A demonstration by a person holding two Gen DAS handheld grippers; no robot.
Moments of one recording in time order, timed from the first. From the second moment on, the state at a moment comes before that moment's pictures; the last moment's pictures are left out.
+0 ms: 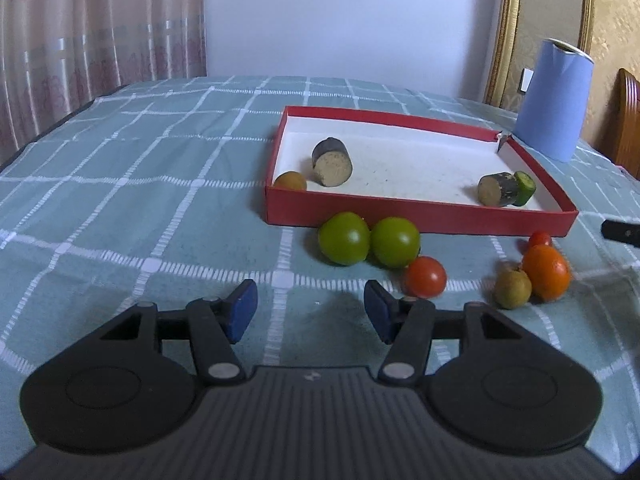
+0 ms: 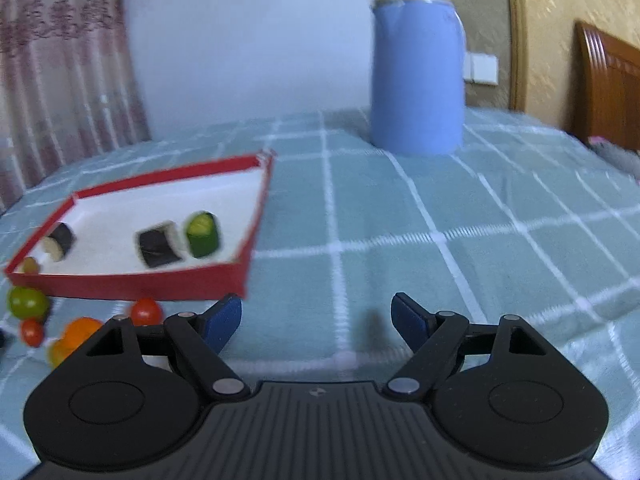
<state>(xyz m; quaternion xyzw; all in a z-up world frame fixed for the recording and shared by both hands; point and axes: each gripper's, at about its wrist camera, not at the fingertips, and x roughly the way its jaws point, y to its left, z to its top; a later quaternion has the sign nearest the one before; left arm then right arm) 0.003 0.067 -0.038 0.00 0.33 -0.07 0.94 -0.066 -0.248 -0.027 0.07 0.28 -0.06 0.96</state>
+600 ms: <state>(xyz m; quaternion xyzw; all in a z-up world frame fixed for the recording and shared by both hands) 0.010 0.057 -0.044 0.02 0.32 -0.07 0.94 -0.033 -0.186 -0.029 0.05 0.31 0.02 0.95</state>
